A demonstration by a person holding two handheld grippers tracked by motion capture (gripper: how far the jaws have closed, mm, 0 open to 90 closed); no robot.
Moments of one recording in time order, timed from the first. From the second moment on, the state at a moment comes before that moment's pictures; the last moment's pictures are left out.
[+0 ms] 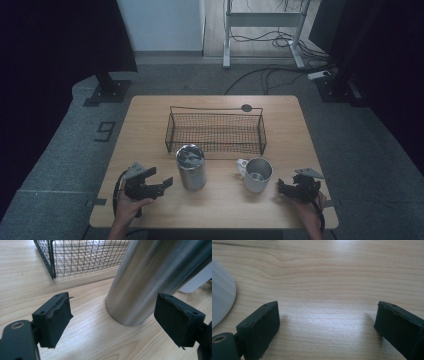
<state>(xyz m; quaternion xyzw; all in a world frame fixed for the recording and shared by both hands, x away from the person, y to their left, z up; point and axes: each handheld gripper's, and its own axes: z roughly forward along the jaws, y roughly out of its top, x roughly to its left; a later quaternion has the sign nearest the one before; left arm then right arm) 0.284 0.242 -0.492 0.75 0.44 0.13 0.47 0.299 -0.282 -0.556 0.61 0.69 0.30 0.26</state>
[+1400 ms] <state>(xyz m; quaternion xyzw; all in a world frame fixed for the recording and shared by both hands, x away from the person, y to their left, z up) 0.270 0.197 -0.476 0.78 0.38 0.13 0.49 0.299 -0.282 -0.556 0.61 0.68 0.30 0.26</state>
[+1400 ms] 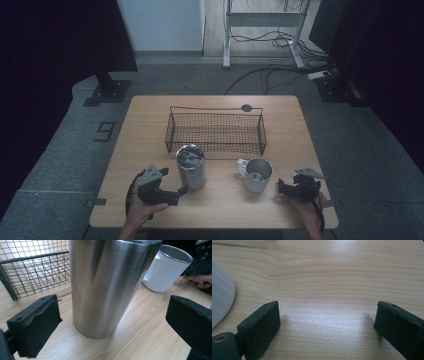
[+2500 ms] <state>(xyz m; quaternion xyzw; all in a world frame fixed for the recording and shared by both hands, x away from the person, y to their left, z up) 0.304 0.164 -0.487 0.77 0.39 0.15 0.48 0.298 -0.283 -0.556 0.62 0.68 0.30 0.26</state>
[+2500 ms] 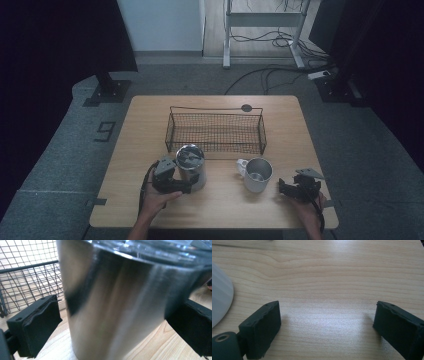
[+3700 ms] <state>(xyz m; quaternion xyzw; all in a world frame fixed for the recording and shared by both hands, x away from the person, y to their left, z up) 0.319 0.144 -0.497 0.77 0.37 0.19 0.48 0.297 -0.283 -0.556 0.62 0.68 0.30 0.26</state>
